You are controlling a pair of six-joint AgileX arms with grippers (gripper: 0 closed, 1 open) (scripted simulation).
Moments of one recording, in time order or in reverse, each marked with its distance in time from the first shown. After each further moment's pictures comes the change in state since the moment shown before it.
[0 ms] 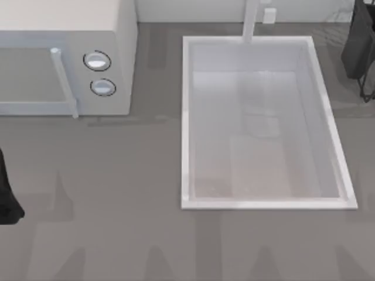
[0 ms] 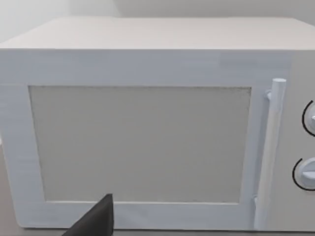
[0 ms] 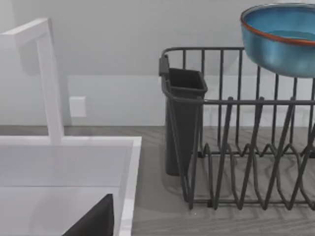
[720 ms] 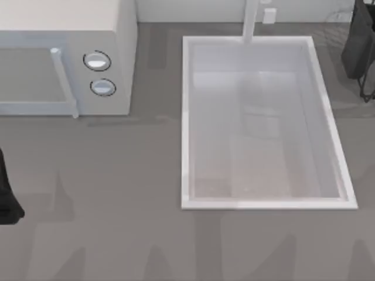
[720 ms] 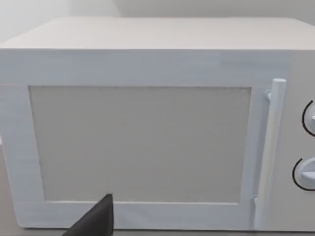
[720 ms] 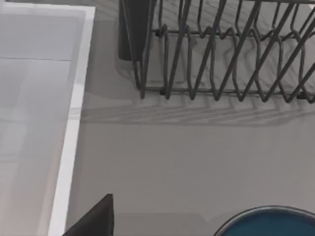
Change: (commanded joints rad) left arm 0.000 0.000 0.000 0.000 0.000 0.000; right arm -0.103 0.471 0.369 -0.313 -0.002 -0.095
